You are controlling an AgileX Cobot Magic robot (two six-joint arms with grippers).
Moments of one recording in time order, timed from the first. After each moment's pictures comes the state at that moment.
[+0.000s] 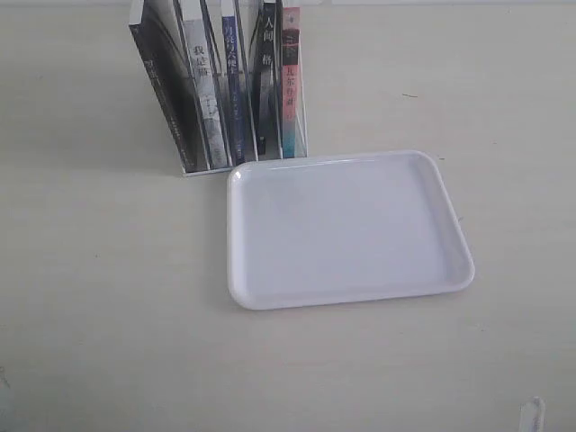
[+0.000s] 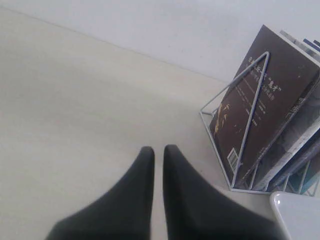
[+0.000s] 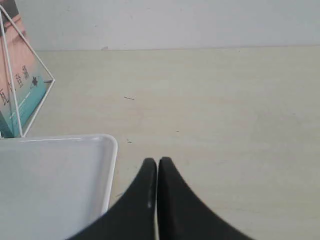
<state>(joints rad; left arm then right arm) 0.00 0.00 0.00 -0.10 0.33 -0.24 0.14 0.00 0.00 0.06 0.35 0.03</state>
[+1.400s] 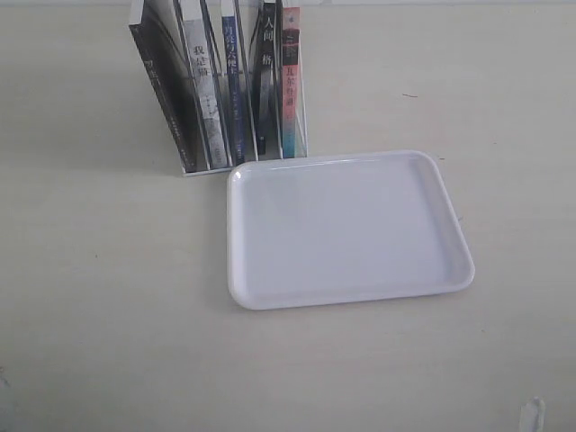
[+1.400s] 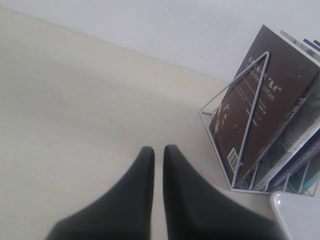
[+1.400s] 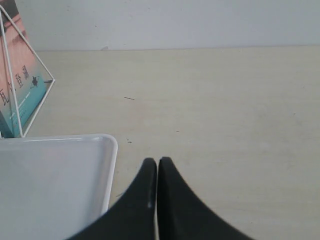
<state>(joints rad) 0.00 0.00 0.00 -0.10 0.33 -0.24 0.14 0.00 0.00 0.06 0.35 0.03</state>
